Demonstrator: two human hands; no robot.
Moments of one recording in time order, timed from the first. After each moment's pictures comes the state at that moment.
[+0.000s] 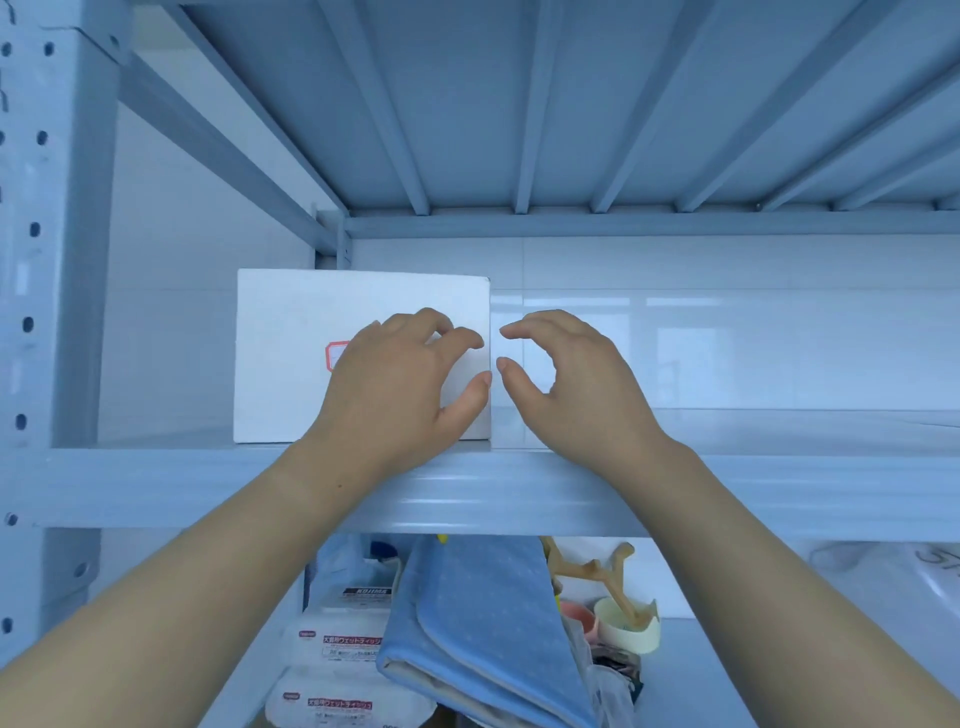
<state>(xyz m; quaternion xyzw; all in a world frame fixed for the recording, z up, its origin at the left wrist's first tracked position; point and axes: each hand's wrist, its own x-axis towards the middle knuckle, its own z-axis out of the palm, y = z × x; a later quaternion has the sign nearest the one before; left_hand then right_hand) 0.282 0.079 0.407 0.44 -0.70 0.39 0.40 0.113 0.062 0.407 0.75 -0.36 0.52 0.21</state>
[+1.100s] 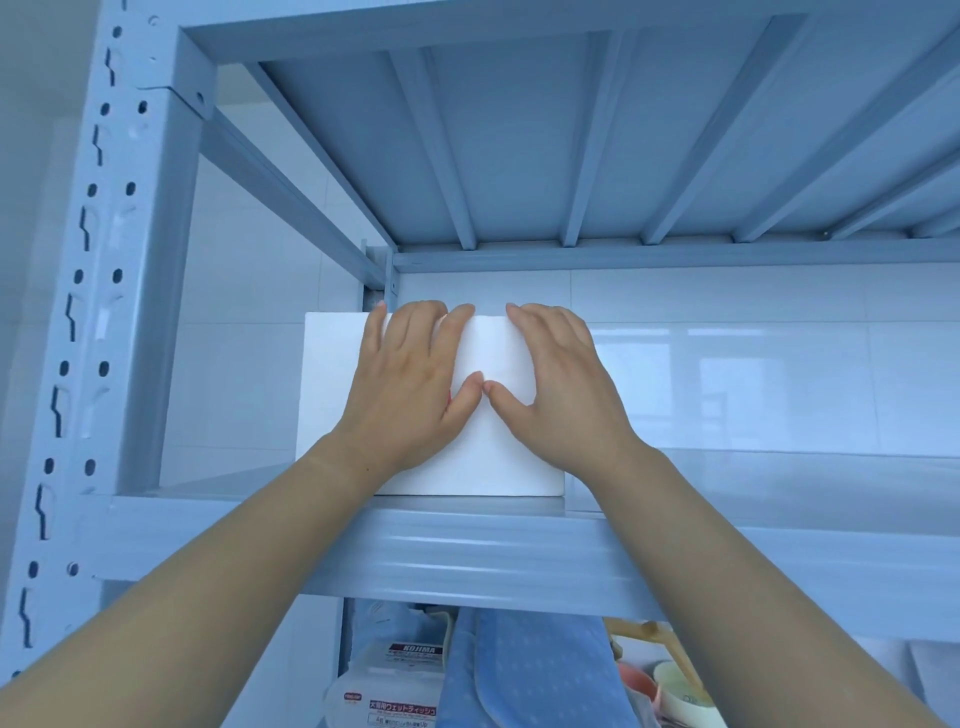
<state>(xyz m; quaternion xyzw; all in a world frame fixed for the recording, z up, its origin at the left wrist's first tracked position) 0.333 0.028 0.440 0.45 -0.65 0.45 0.41 0.173 0.007 0.438 0.74 -0.31 0.52 0.28</state>
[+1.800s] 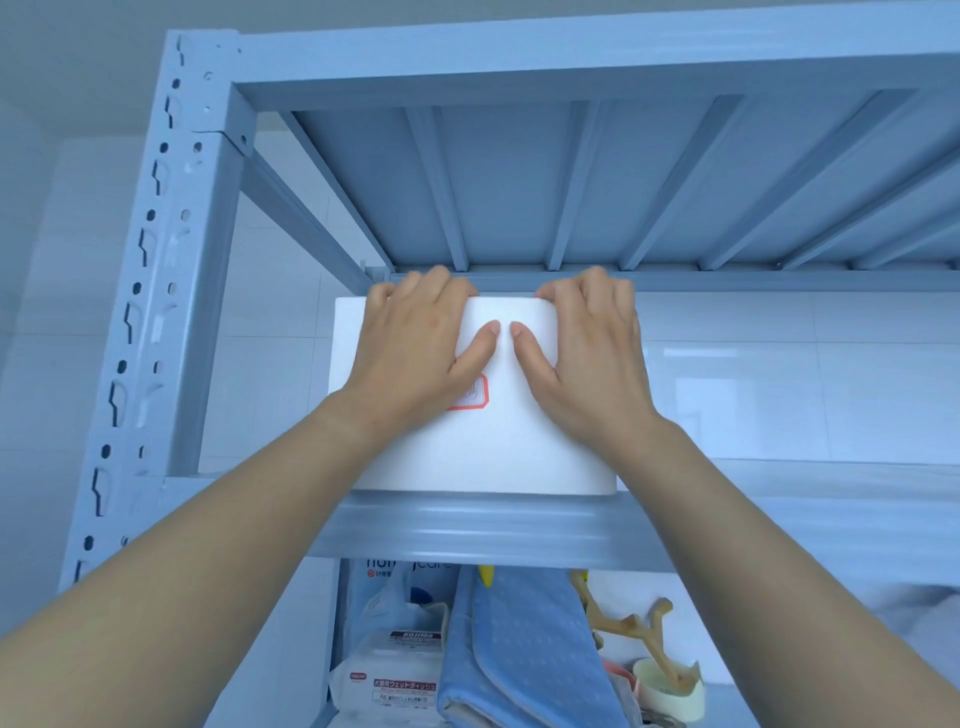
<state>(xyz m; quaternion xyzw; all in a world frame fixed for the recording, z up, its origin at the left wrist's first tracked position) 0.328 0.093 0.458 0.39 -0.63 0.46 0.48 0.169 0.084 0.446 0.65 -0.32 0.59 0.36</state>
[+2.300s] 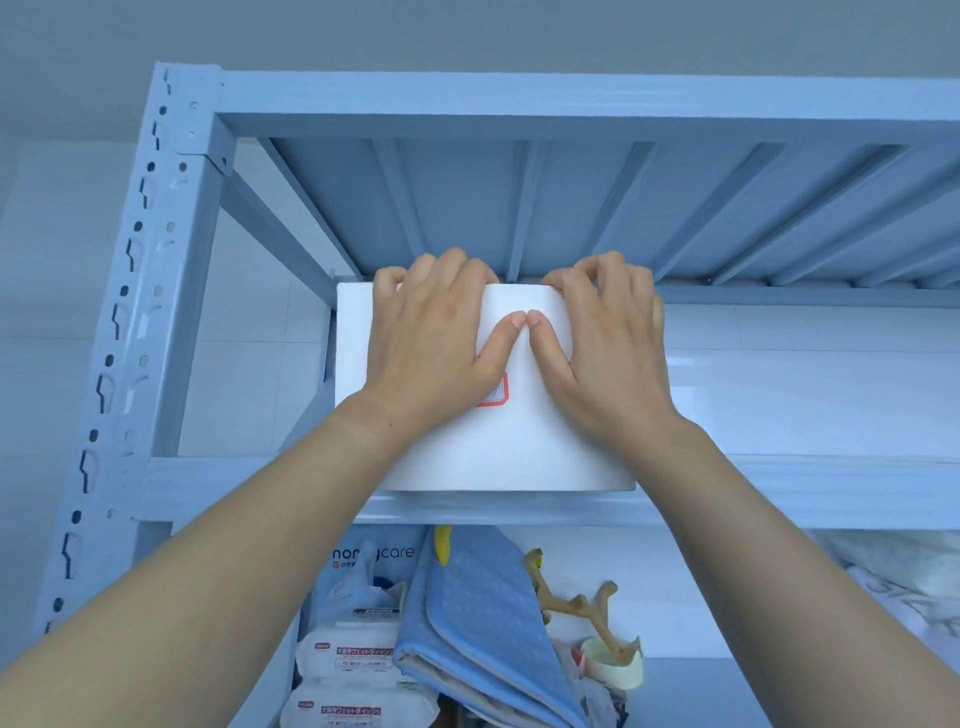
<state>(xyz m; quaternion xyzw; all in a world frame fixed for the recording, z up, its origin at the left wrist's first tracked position) 0.268 0.169 0.438 0.33 -0.61 0.48 0.53 0.119 0.171 0.425 0.61 -0.32 0.59 0.42</state>
